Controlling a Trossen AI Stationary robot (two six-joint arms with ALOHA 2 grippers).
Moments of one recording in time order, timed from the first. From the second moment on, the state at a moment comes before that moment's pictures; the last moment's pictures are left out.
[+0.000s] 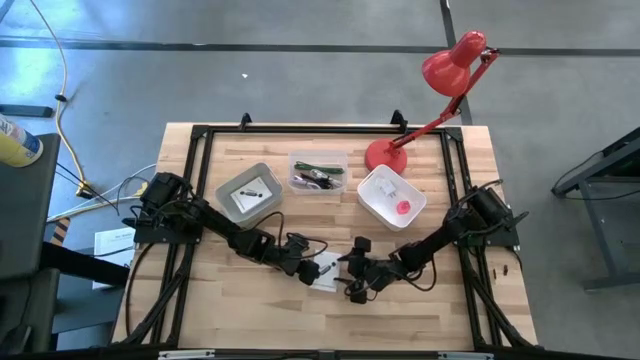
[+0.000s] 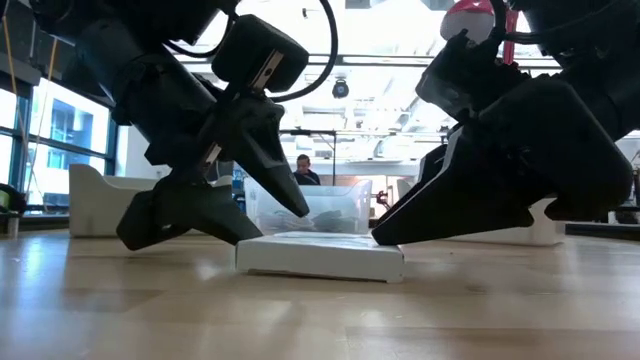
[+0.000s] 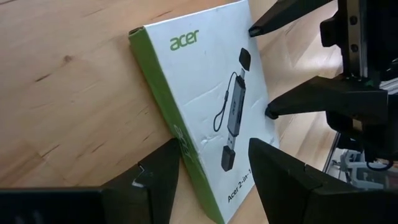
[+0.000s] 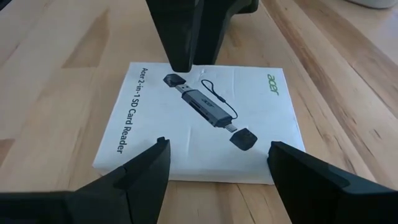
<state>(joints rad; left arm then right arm) -0.25 1.86 0.82 0.30 -0.14 -1.38 0.50 1.99 0.74 0.54 0.51 0.36</state>
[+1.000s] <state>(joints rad) -0.26 1.85 0.82 0.24 -0.10 -1.37 0.54 2.05 0.74 0.57 0.56 0.42</state>
